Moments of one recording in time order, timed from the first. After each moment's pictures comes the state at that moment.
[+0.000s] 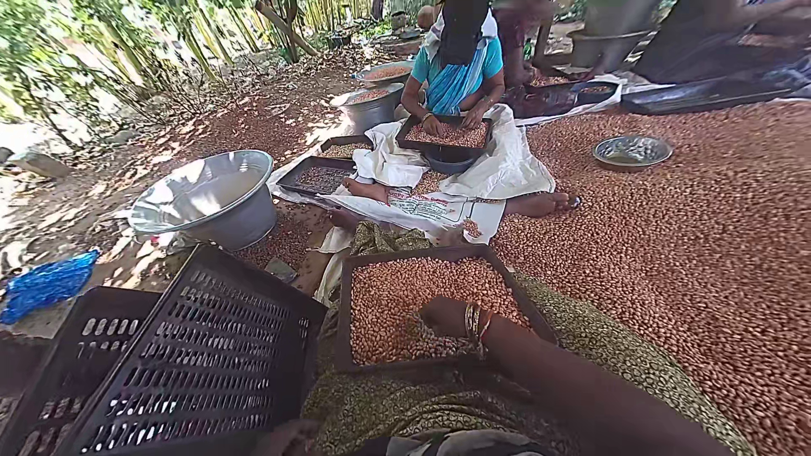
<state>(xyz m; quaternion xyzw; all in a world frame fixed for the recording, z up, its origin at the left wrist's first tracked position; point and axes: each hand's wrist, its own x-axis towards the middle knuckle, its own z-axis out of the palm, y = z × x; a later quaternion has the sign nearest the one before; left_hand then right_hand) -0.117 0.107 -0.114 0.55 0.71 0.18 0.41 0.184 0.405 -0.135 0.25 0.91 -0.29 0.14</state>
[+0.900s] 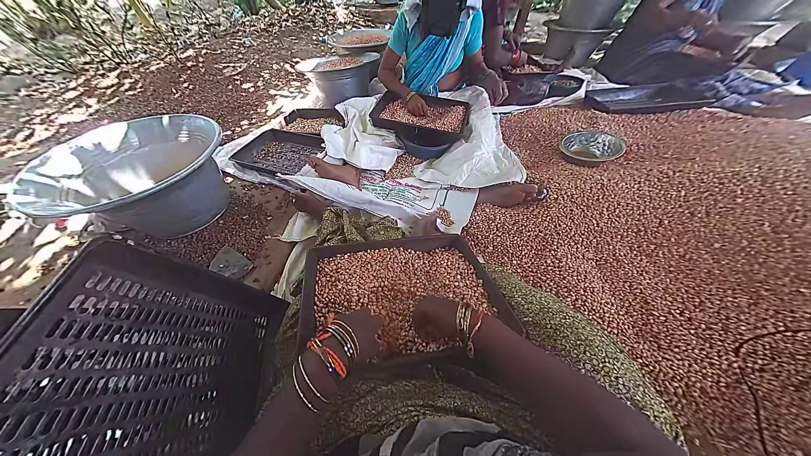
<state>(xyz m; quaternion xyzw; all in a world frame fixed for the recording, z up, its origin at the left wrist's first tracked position) 0.026 0.334 -0.064 0.70 0.58 -0.28 0.32 0.226 0.417 -0.162 0.25 0.90 -0.33 0.15</state>
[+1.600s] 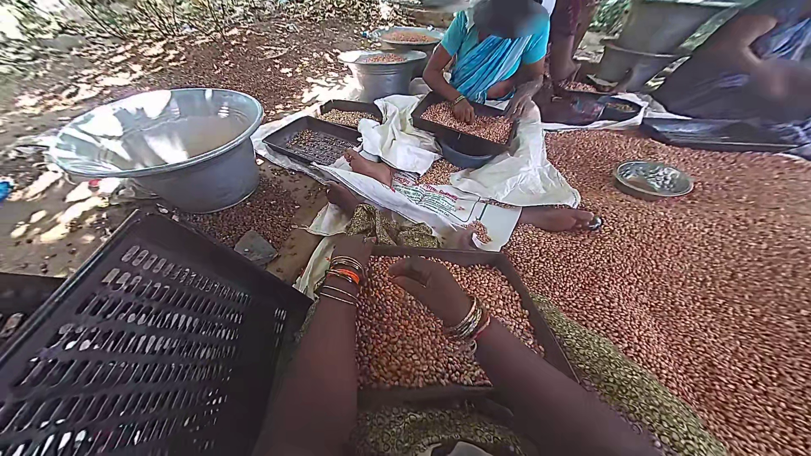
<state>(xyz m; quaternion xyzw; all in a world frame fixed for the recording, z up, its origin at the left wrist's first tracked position) -0.095 0.474 -0.130 0.54 0.79 0.10 0.27 0.116 0.427 -0.108 0.25 0.80 -0.45 -0.29</state>
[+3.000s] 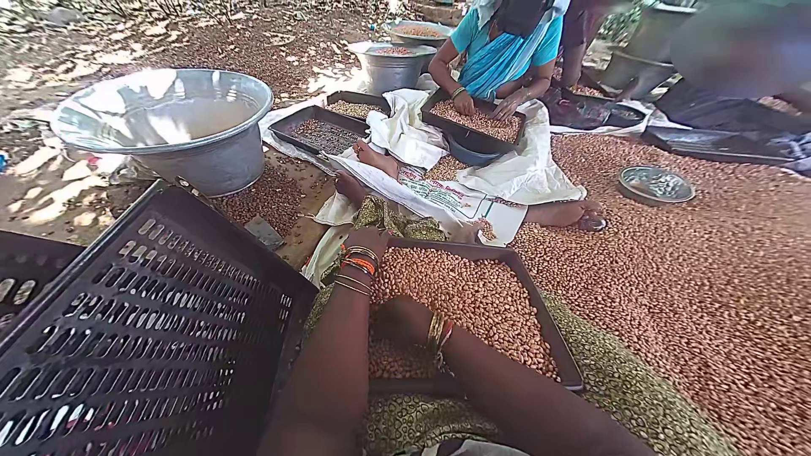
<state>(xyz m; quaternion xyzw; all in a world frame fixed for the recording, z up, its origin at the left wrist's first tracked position) -0.088 0.470 -0.136 0.55 0.79 0.08 0.25 0.075 0.400 -0.176 0.29 0.87 -0.40 0.04</state>
